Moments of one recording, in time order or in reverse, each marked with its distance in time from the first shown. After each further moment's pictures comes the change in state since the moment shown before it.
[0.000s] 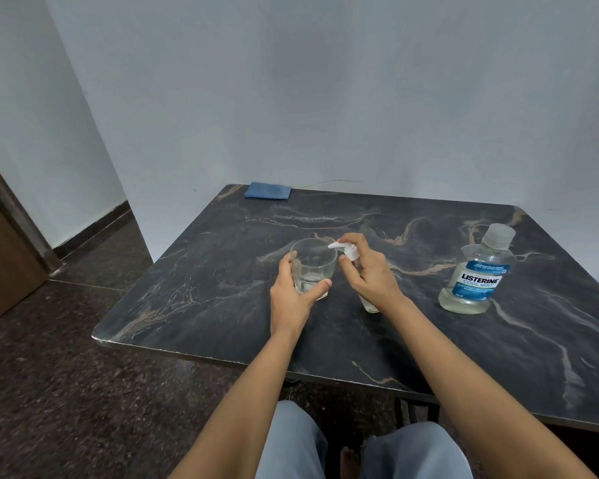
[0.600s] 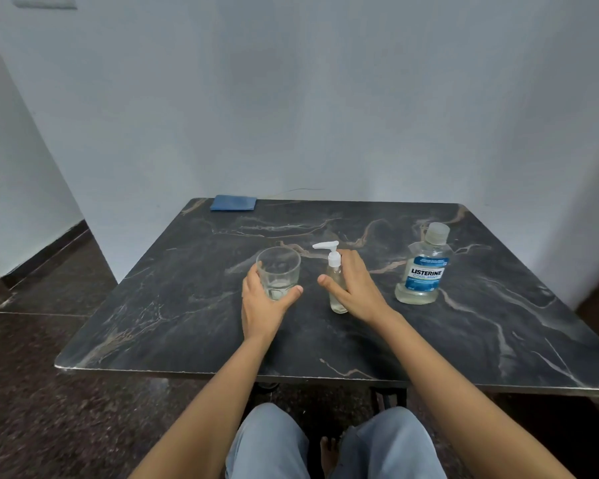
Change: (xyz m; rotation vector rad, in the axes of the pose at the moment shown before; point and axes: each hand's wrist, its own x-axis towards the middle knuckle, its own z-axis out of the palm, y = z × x) left_hand -0.006 0.015 0.001 0.198 0.029 -0.037; right_hand -0.034 -0.002 -0.037 -0.156 -0.095 0.191
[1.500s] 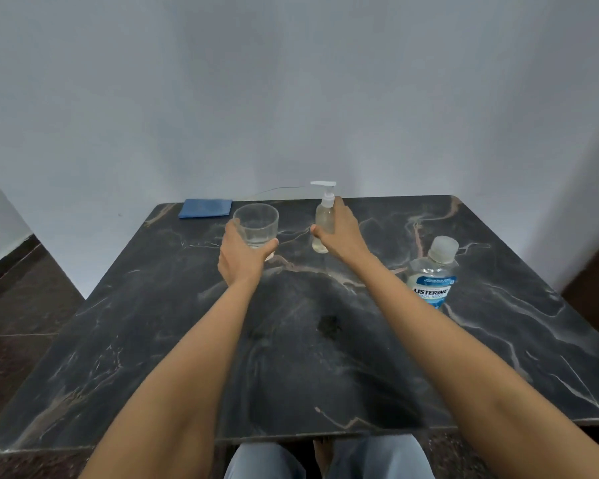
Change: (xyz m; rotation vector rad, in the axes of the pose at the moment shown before) left_hand 0.135 0.047 0.031 0.130 0.122 -0.020; right_hand 0.135 0.021 -0.022 0.053 0.105 0.330
